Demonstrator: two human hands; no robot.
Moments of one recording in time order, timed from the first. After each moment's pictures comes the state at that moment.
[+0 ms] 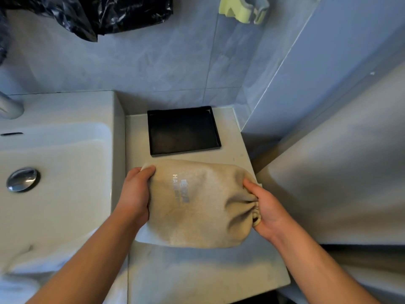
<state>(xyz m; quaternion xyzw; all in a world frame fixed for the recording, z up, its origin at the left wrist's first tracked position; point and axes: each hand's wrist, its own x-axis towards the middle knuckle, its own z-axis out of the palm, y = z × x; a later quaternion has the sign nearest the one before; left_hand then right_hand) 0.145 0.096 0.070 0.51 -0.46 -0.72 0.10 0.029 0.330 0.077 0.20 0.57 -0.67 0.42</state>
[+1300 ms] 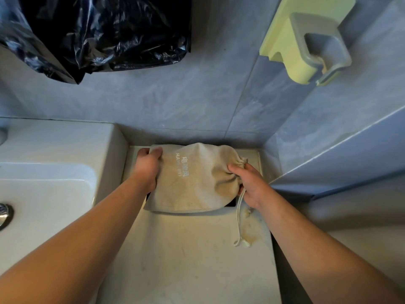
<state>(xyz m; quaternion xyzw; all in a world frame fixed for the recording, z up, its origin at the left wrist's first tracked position) -0.051 -0.037 -0.010 0.57 -0.47 -0.66 0.15 -0.194 0.171 -0.009 0.06 0.66 -0.59 0.46</state>
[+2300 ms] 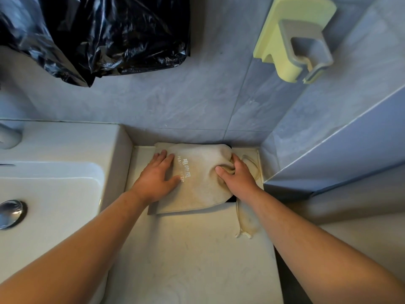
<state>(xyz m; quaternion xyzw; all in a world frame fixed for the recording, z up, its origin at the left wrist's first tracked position) -0.008 -0.024 -0.019 0.31 -0.89 -0.32 -0.06 -0.176 0.164 -0.009 -0.16 0.85 -0.36 0.34</state>
